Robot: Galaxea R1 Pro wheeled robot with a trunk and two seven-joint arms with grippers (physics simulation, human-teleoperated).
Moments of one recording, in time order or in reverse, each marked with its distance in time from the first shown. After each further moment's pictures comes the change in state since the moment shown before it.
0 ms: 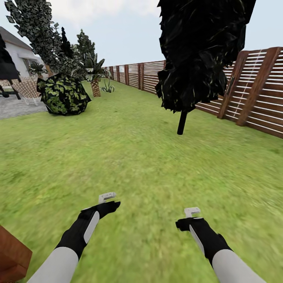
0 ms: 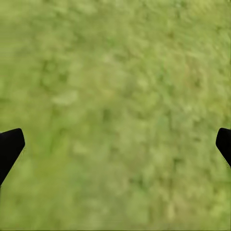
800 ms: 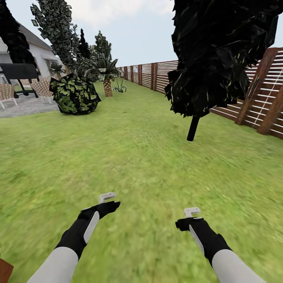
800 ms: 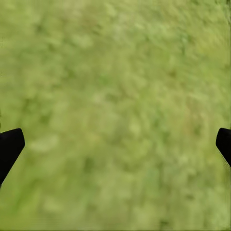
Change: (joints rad) left arm 0.000 0.001 0.001 0.000 0.000 0.000 0.000; right arm 0.000 0.002 0.001 0.000 0.000 0.000 0.000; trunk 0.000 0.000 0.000
